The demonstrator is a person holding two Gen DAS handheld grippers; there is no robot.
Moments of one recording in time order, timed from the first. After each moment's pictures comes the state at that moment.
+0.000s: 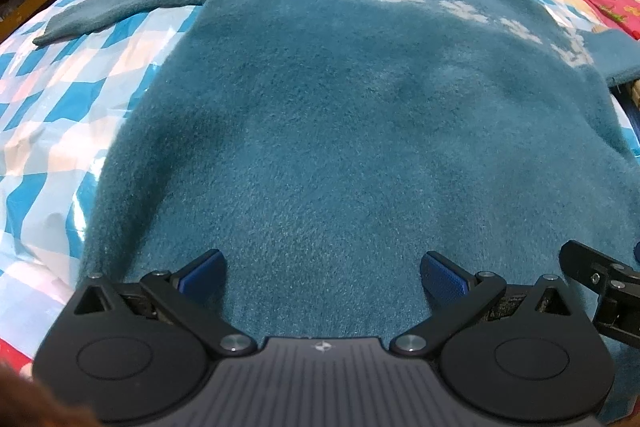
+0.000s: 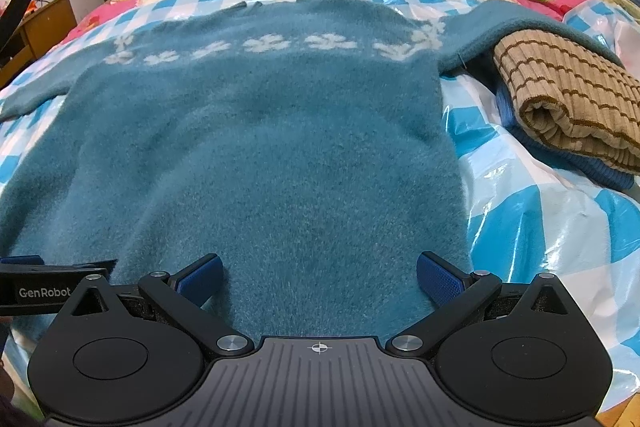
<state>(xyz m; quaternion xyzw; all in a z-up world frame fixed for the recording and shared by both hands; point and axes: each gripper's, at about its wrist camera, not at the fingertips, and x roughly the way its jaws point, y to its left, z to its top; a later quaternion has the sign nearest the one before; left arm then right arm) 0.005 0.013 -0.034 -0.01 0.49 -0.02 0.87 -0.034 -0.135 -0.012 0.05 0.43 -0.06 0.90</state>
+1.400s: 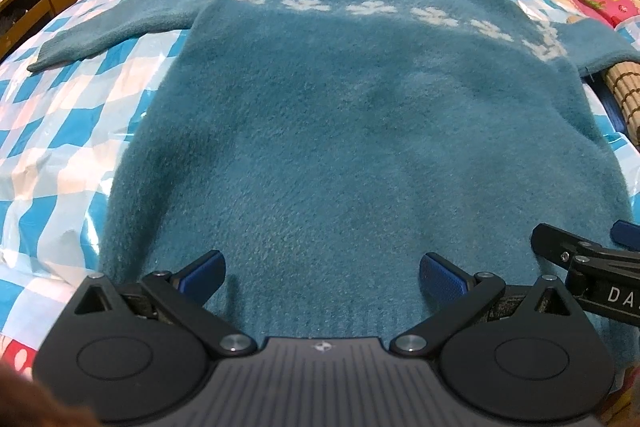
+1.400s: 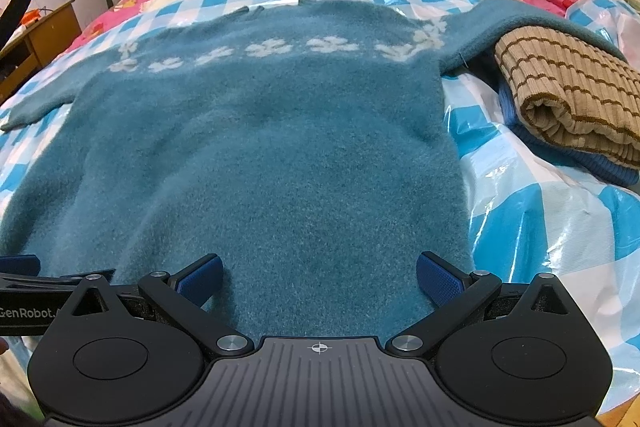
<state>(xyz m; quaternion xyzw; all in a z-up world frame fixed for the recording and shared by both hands) -0.006 0.006 -0.011 0.02 0.49 -0.04 0.87 -0.037 -0.138 -0.009 0.06 0.42 -0.05 0.90</state>
